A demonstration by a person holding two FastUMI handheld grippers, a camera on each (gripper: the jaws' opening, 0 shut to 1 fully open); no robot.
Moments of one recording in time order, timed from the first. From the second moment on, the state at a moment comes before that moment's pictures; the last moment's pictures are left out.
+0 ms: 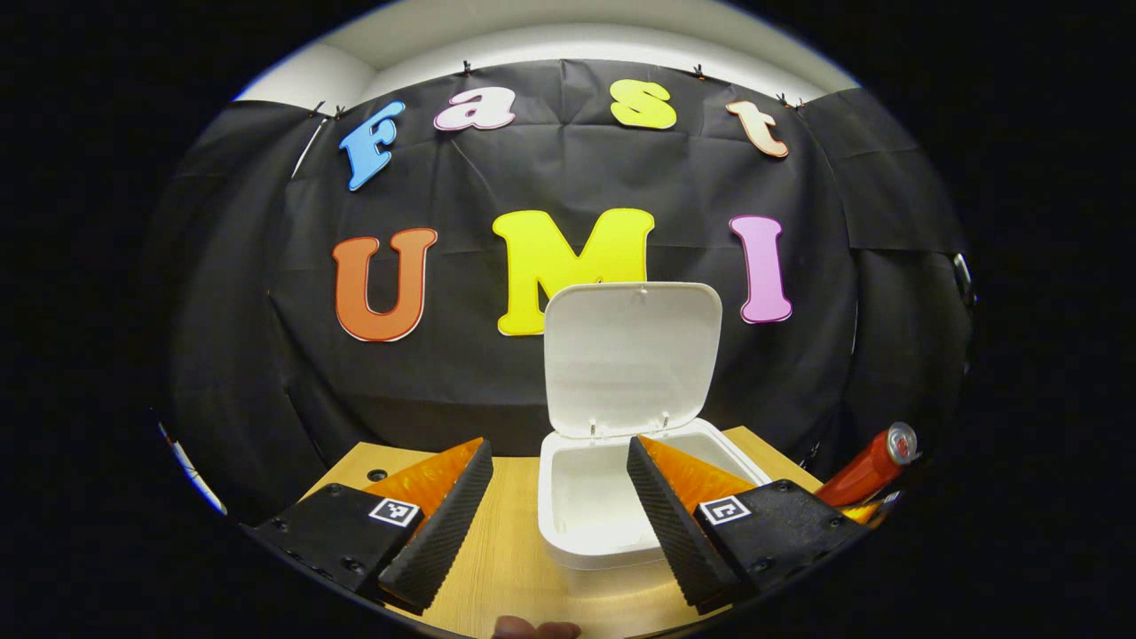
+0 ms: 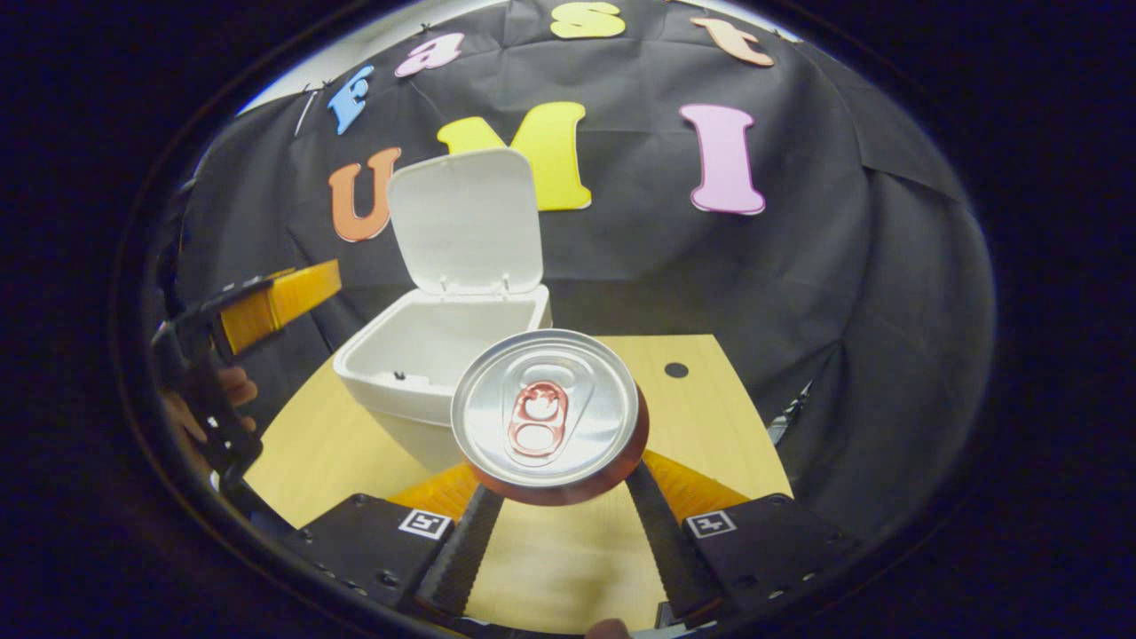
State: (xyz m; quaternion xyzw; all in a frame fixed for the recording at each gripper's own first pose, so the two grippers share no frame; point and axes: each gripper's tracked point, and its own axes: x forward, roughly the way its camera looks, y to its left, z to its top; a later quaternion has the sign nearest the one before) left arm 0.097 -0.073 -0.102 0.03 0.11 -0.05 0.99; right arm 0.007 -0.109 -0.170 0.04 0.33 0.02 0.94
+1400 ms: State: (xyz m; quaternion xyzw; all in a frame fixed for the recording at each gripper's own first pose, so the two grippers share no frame) left arm 0.018 0.041 -0.092 0.01 0.12 0.12 0.99; right arm 0.153 -0.007 -0.144 0.02 0.31 0.10 0.94
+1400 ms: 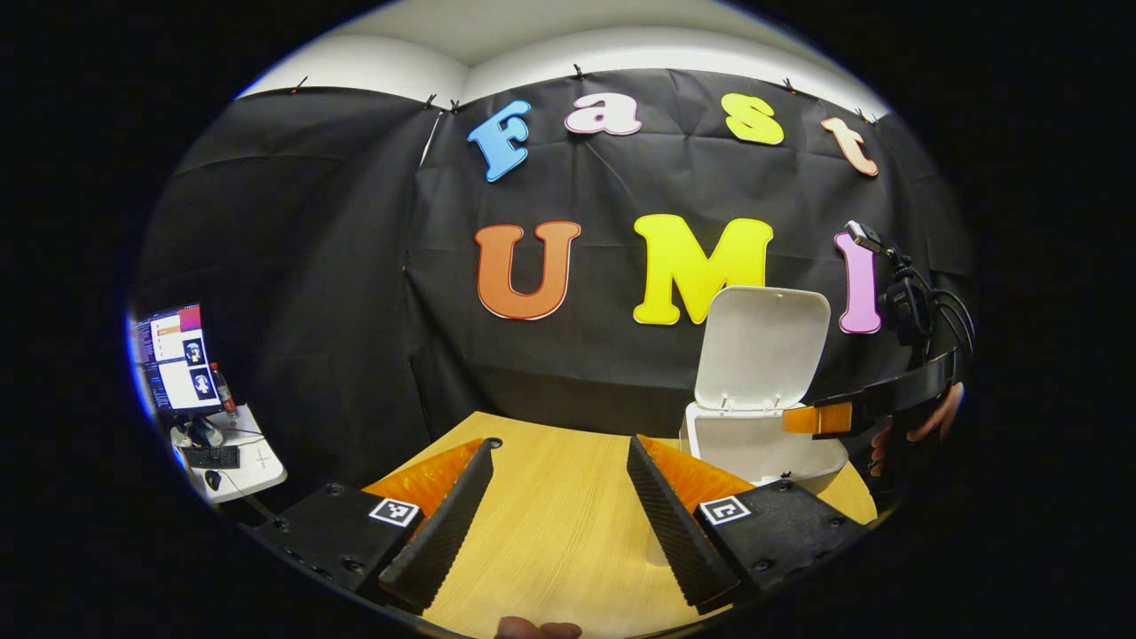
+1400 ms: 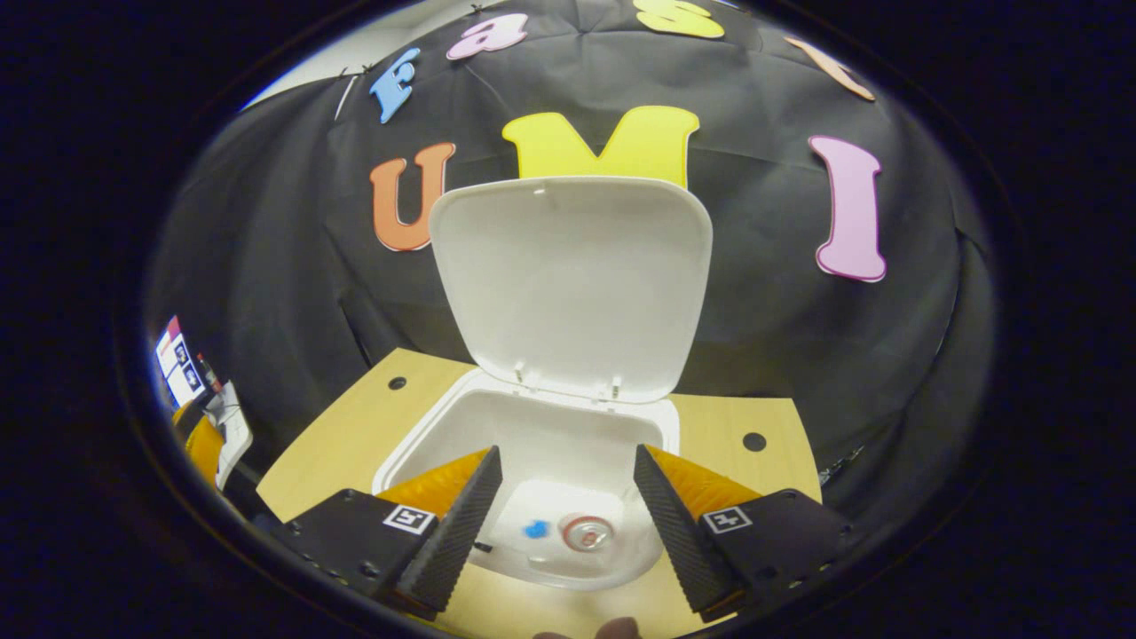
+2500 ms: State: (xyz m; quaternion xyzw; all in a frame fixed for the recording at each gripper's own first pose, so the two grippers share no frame) left arm 0.033 0.007 -0.080 0.00 0.10 0.04 0.99; right arm 0.146 -0.033 -0.032 0.02 0.19 0.01 0.98
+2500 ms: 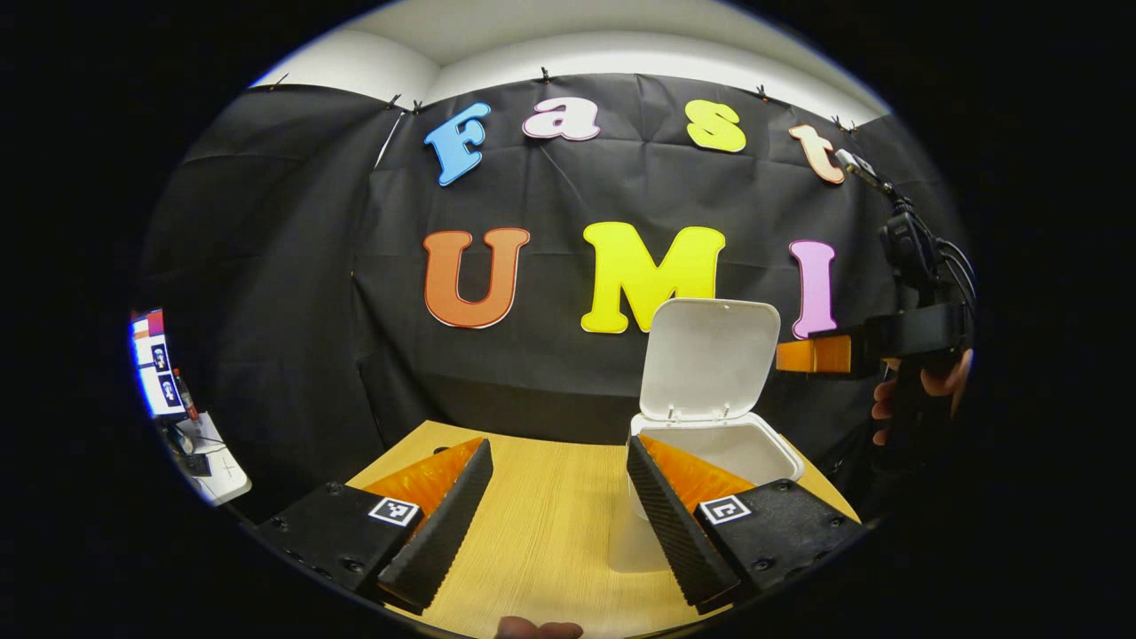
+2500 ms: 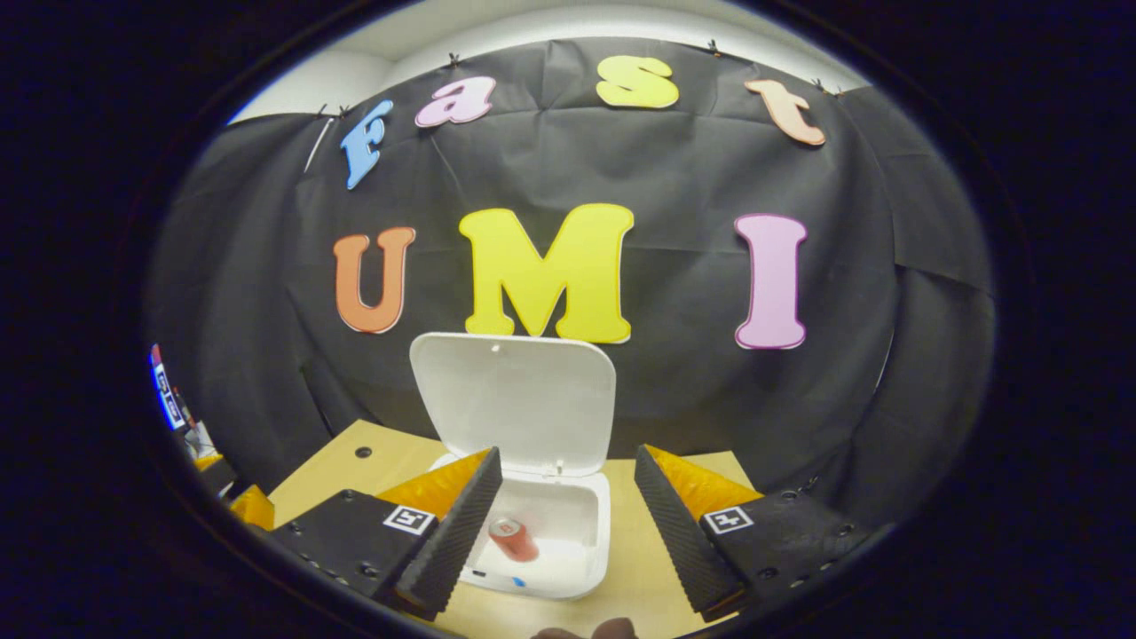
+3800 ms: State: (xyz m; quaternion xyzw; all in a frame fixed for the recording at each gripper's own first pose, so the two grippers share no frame) left arm 0.043 0.027 -0.050 0.00 0.08 0.07 0.99; right arm 0.268 0.014 0.024 0.03 0.15 -0.01 0.99
